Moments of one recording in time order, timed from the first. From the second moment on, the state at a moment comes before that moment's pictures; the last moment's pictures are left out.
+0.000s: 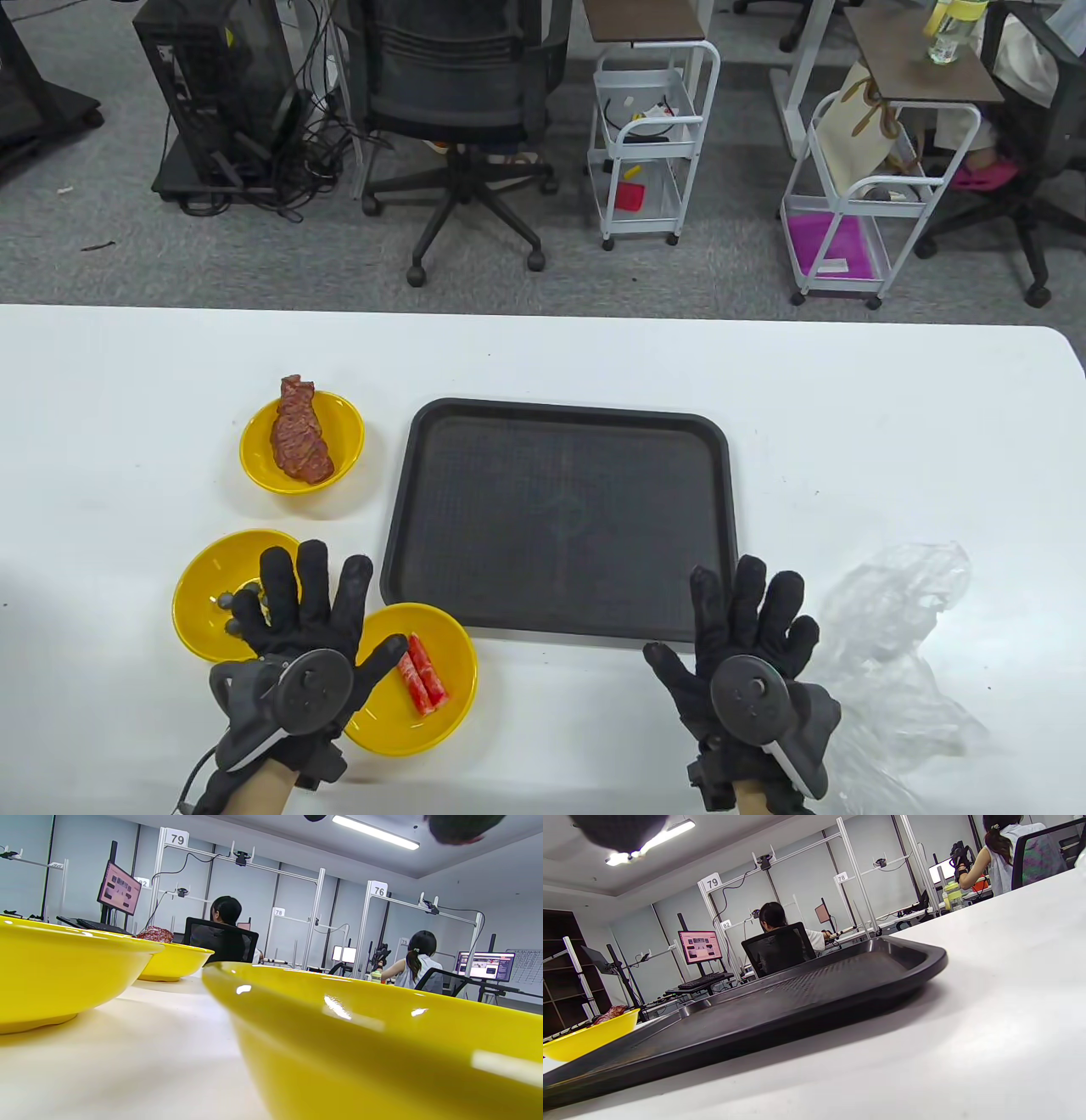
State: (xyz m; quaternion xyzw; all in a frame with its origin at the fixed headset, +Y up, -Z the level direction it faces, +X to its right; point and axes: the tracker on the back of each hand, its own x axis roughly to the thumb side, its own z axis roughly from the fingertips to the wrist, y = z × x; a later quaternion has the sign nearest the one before) left_hand -0.244 -0.718 -0.213 0.09 -0.09 0.10 0.99; right_hand 0.178 -0.719 -0.205 -0.01 -0.10 0.97 0.20
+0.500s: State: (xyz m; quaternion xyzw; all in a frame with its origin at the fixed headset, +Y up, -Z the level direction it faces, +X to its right) left_hand -0.243 -0.719 -0.212 0.08 -0.09 0.12 0.99; right_hand 0.181 -0.718 -0.203 -0.01 -0.09 0.97 0.23
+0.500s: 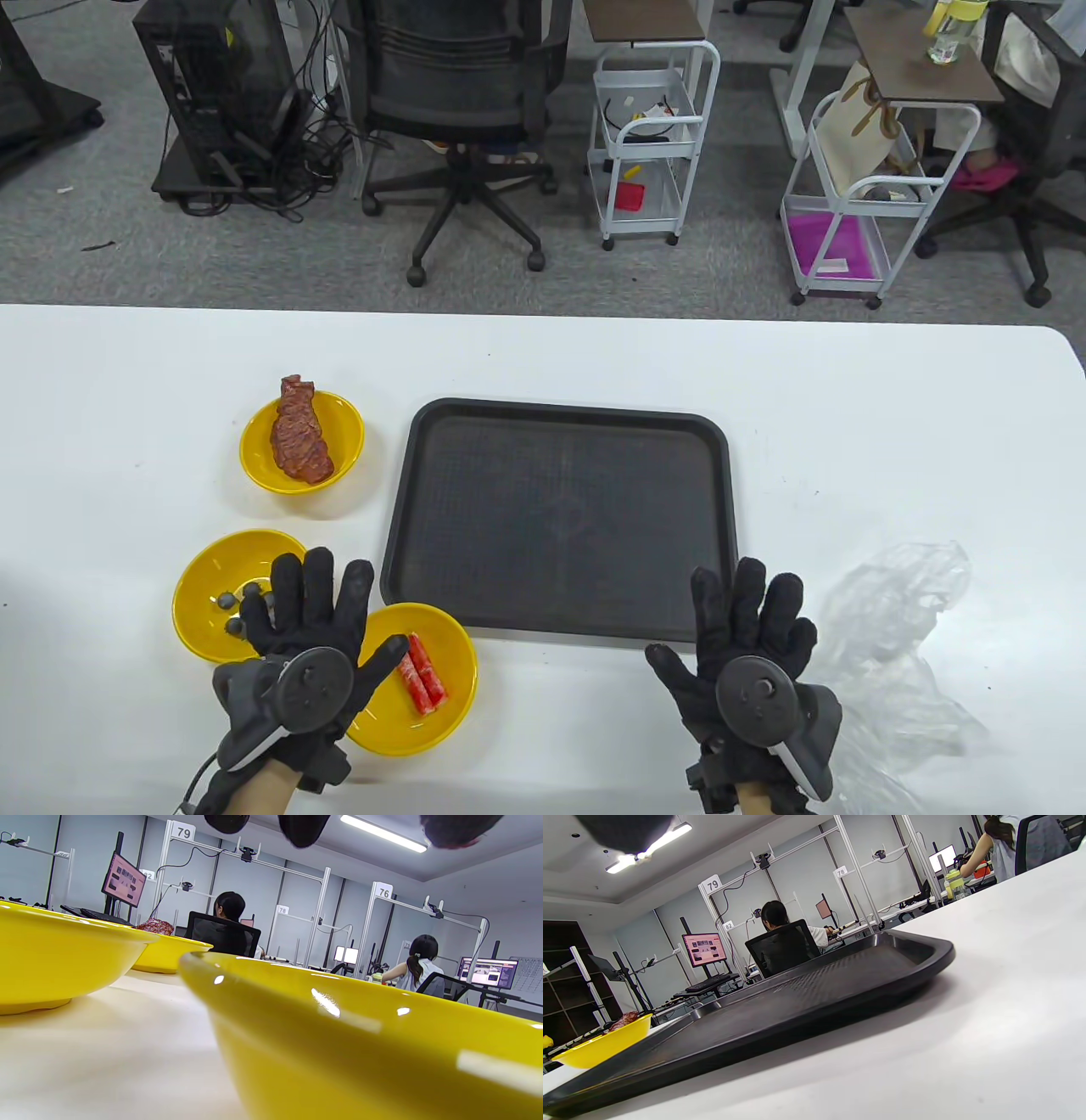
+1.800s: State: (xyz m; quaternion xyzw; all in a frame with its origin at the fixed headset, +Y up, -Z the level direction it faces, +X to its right) left_hand -0.212 -0.742 -0.231 -0.17 -0.01 0.27 0.95; right_hand 0.213 -0.684 -0.169 0.00 -0.21 0.89 0.40
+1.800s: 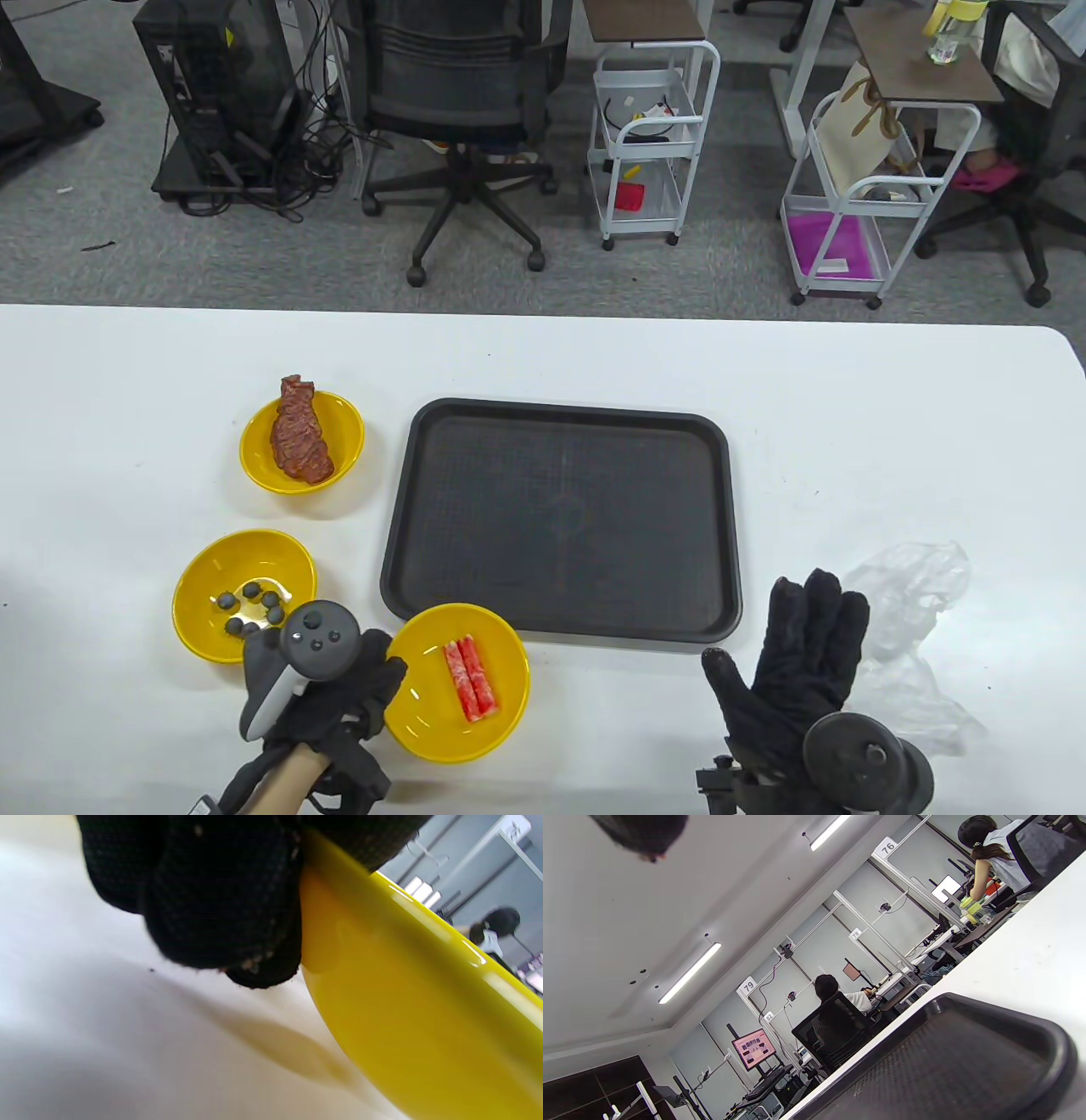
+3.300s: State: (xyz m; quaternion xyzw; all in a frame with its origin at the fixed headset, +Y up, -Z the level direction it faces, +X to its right) left_hand -0.209 -0.729 -0.226 -0.05 -0.07 0.33 0.94; right_hand 0.246 -0.704 -0.183 -0.23 0.09 0.97 0.07
